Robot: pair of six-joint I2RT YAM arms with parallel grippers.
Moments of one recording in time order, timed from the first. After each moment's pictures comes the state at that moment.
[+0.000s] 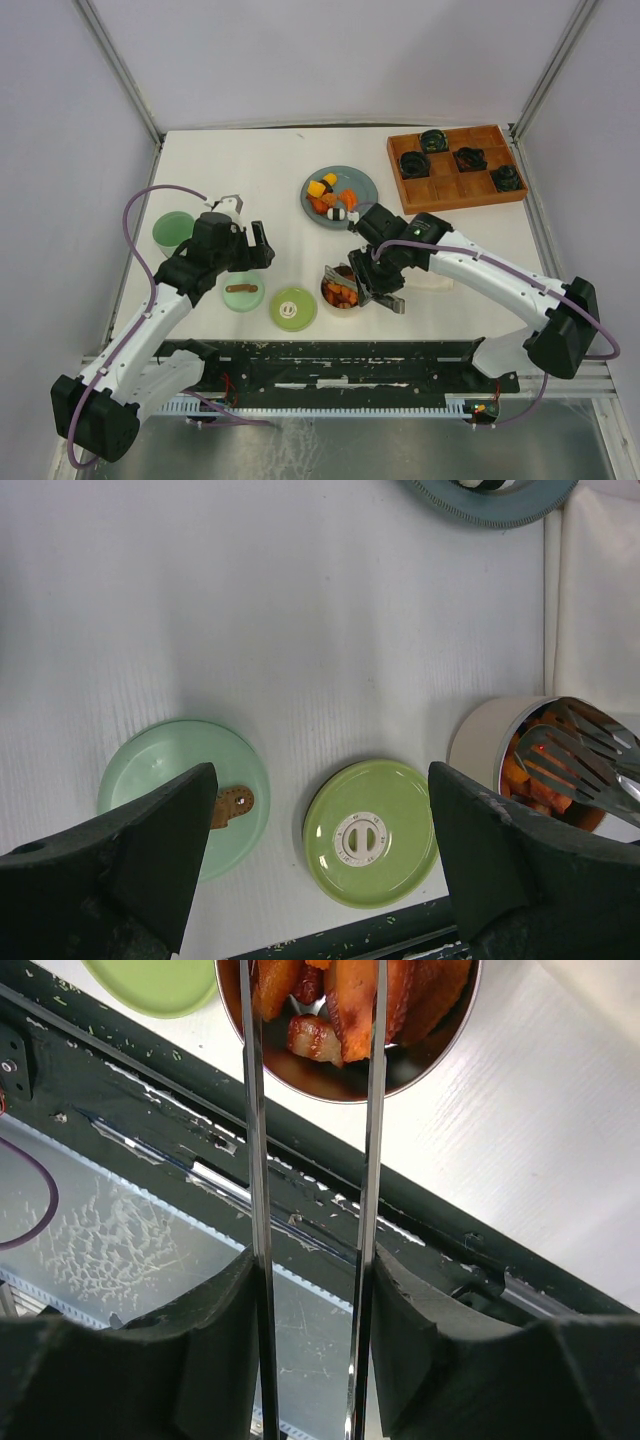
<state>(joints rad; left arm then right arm) -0.38 0.91 0.75 -0.54 -0.02 -0.40 0.87 1.41 1.25 -1.07 -0.18 0.52</state>
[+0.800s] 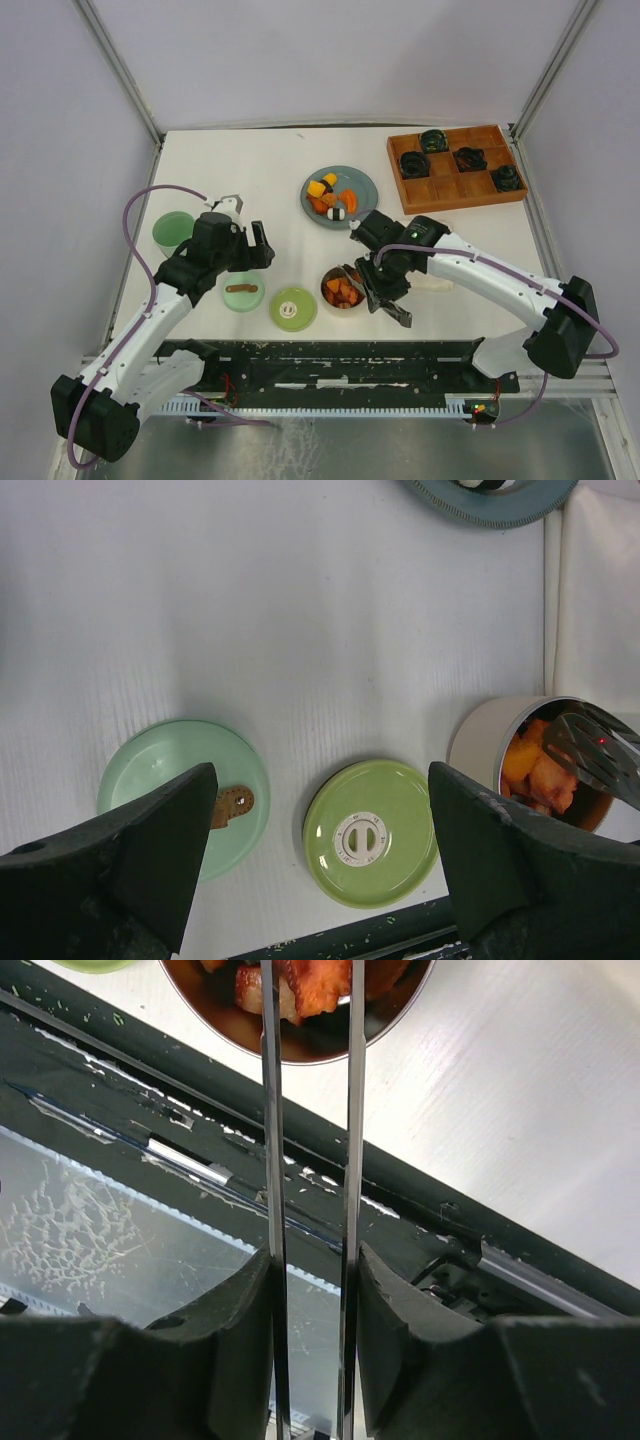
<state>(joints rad) -0.38 0.91 0.75 -0.54 -0.02 -0.40 0.88 1.41 1.22 -1.13 -0.14 0.50</state>
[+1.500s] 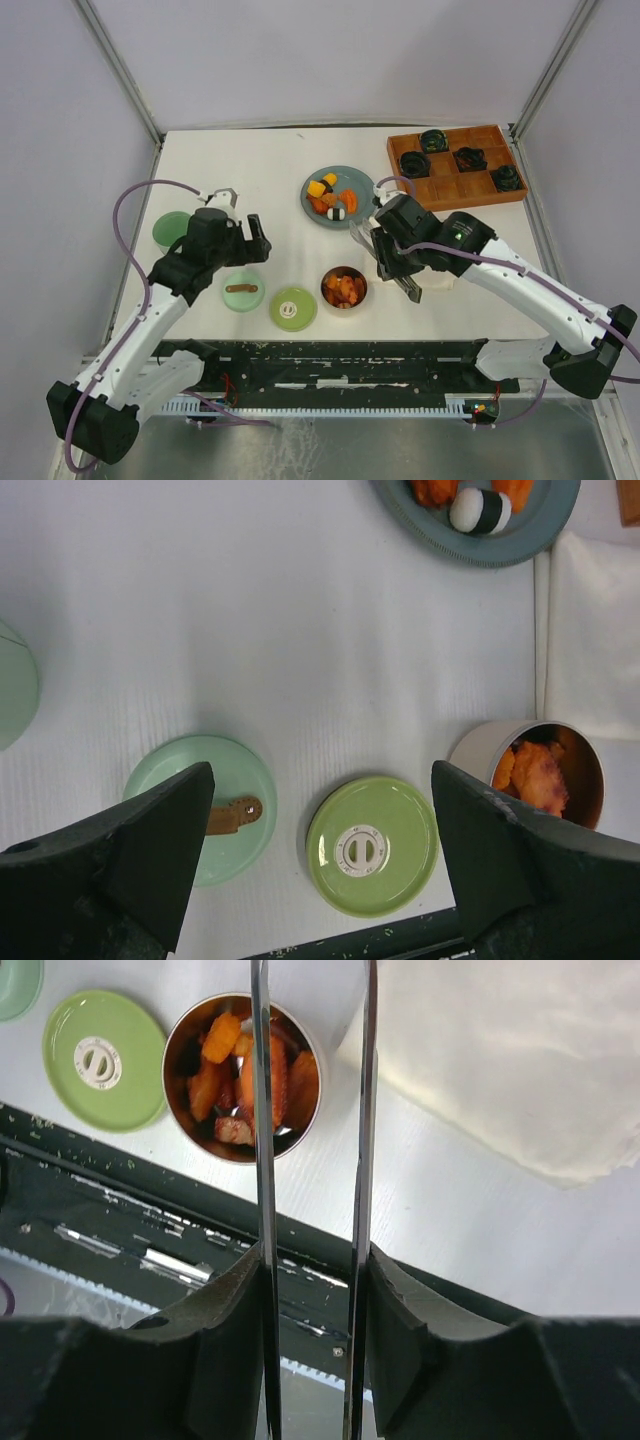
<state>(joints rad) -0.38 0.89 0.79 -0.57 -0.06 -0.40 0.88 1.26 1.36 -1.14 0.15 0.52</state>
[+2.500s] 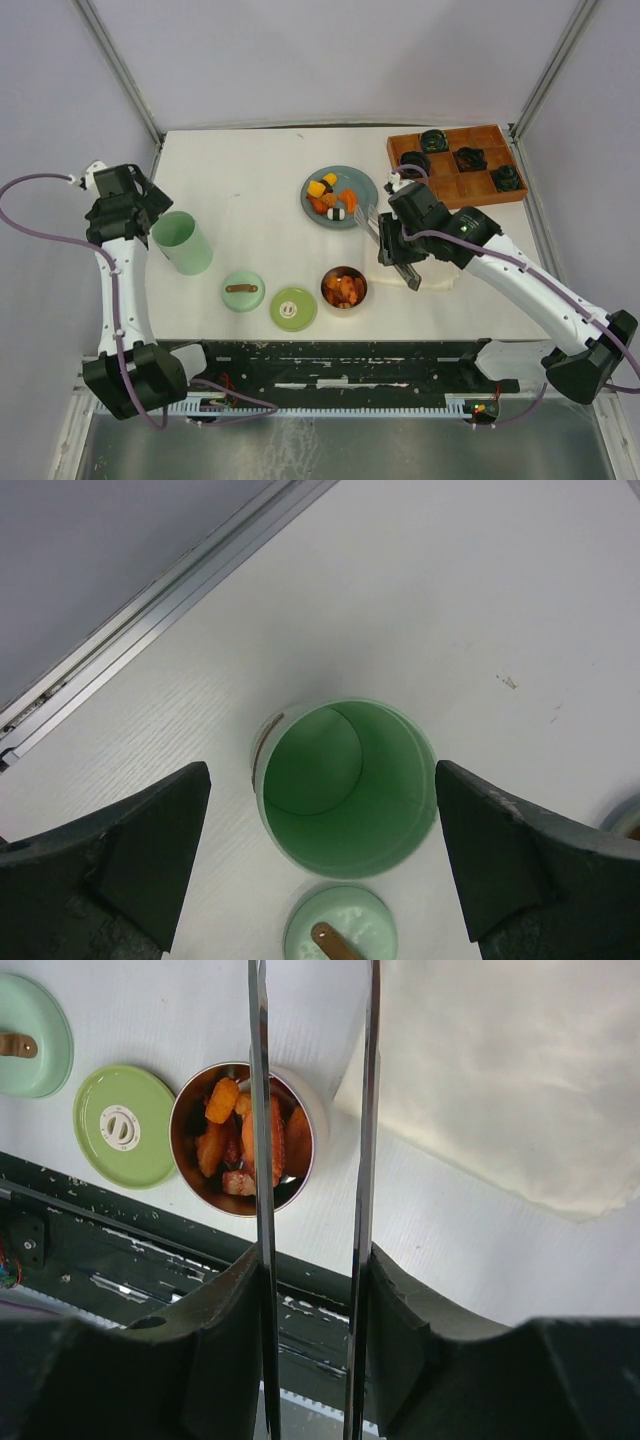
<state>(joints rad) 0.30 1.15 1.18 -0.72 -0.26 -0.47 0.75 1.24 1.30 -1.01 0.11 0.52</state>
